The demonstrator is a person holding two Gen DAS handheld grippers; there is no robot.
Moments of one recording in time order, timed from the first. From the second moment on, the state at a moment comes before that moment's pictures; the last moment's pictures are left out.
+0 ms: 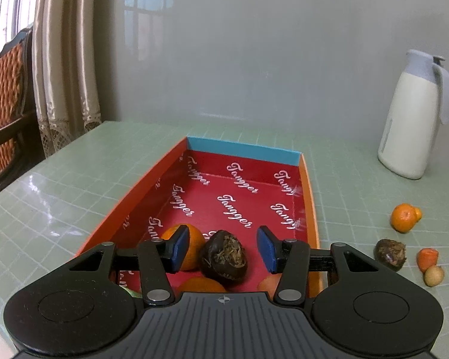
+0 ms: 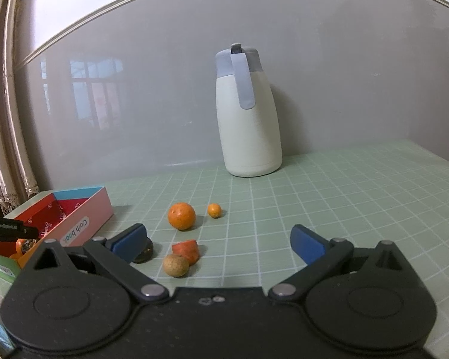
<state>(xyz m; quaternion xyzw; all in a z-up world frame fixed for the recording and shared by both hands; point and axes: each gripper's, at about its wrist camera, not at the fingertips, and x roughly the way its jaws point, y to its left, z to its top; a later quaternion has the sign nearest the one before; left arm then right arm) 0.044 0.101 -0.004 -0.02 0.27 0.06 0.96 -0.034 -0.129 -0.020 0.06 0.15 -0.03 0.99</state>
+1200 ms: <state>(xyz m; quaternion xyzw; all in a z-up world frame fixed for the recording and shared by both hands) -0.033 0.178 -0.008 -0.03 0.24 0.13 0.96 0.032 -0.080 -0.048 0.06 0.26 -0.01 0.96</state>
